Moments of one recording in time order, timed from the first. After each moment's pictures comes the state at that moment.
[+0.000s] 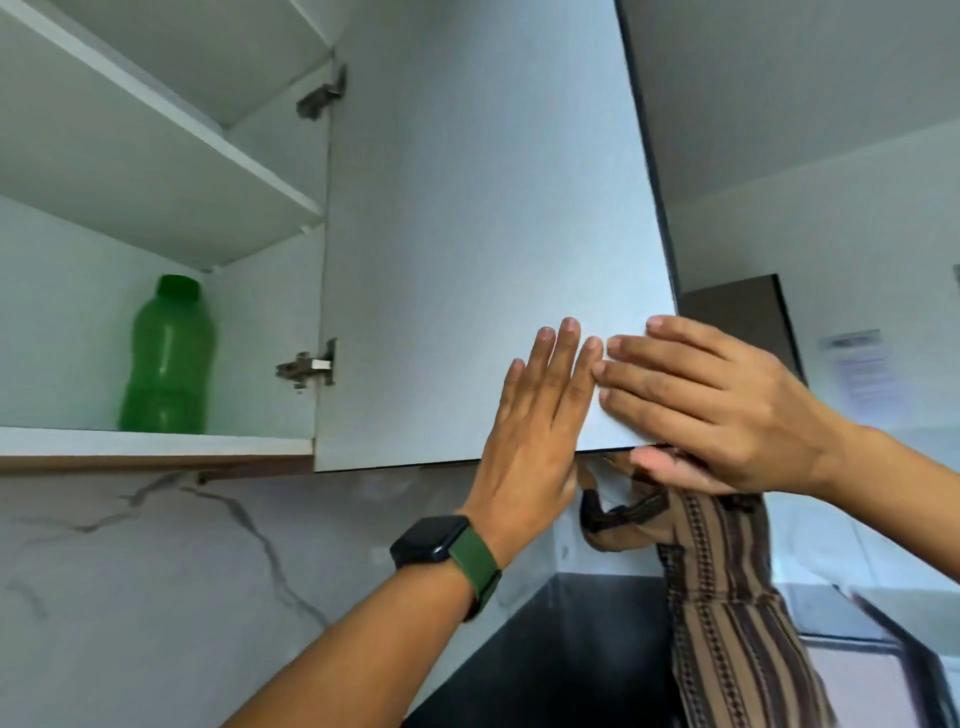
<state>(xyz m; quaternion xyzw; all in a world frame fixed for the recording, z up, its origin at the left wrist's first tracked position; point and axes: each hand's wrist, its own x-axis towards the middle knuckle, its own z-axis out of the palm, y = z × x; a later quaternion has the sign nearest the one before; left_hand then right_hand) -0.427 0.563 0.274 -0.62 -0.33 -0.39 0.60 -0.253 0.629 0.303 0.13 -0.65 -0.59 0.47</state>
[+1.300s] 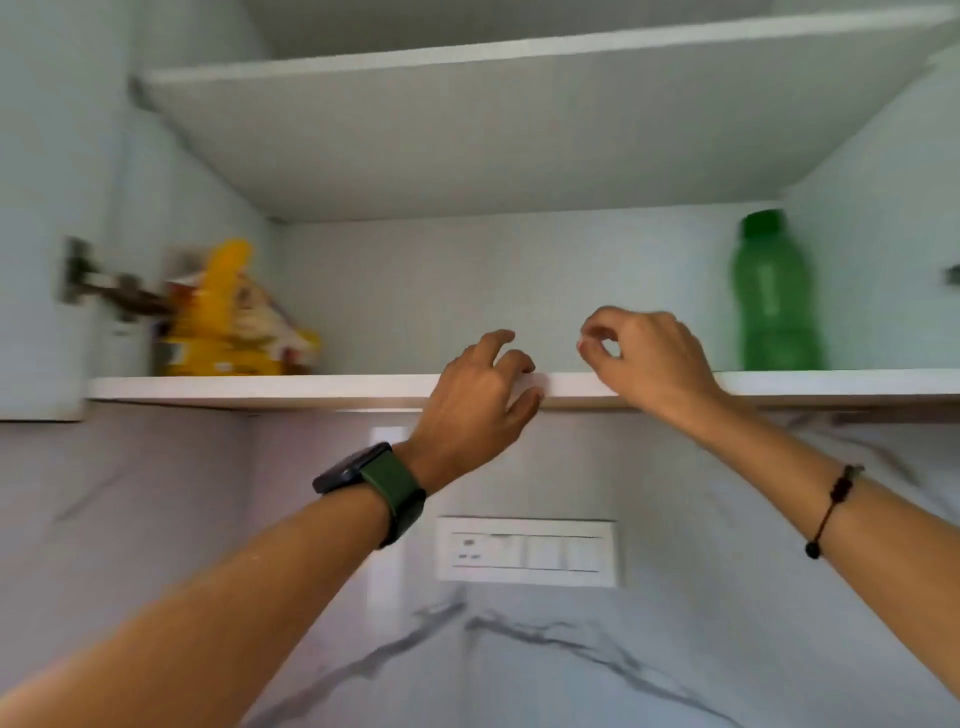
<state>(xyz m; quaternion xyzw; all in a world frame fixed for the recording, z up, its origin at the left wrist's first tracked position) -0.579 0.134 0.289 -0.15 -0.83 -0.03 0.53 -0.621 0.304 0.327 0.27 -0.78 0.21 0.53</state>
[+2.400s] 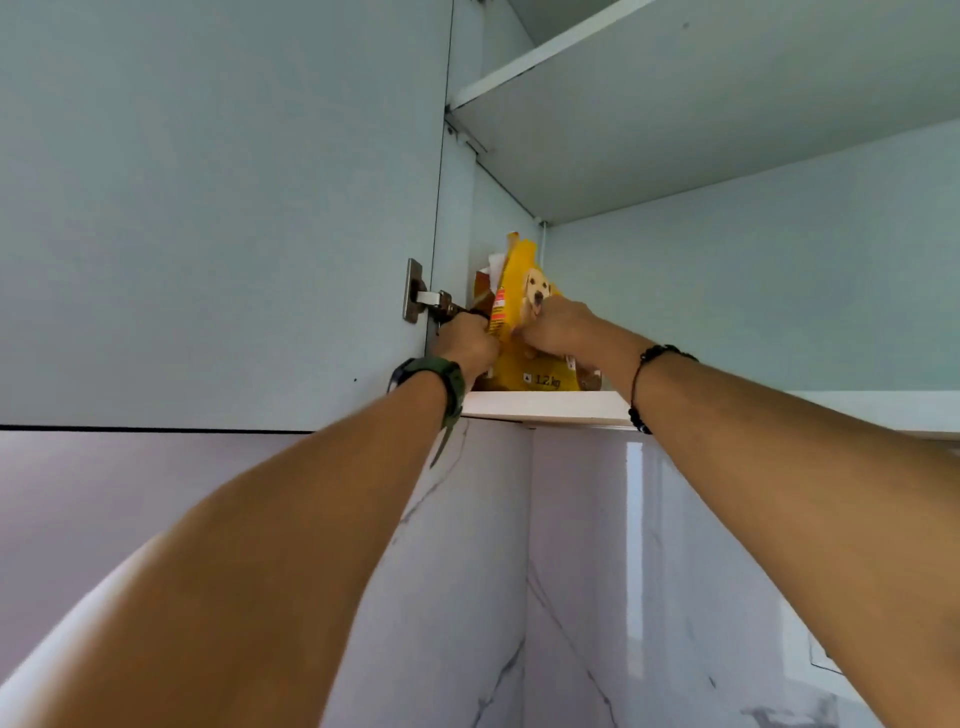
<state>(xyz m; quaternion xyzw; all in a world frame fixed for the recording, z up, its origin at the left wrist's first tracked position) -0.549 -0.149 0.371 0.24 -0.78 -0.28 0.51 -0.612 -0.060 0.400 0.46 -0.80 0.31 0.22</state>
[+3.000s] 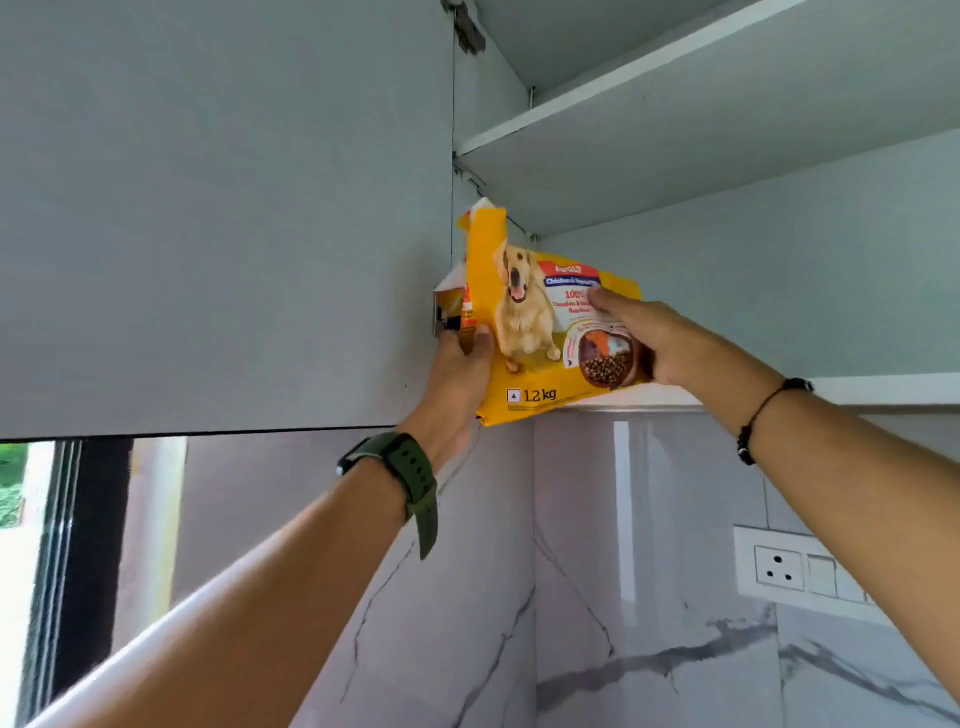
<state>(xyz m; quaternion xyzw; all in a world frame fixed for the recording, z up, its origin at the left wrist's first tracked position) -0.433 -0.056 0.321 0.06 -0.64 -0.56 0.52 -0.578 0.053 0.376 0.39 -0.59 0.70 -0.08</state>
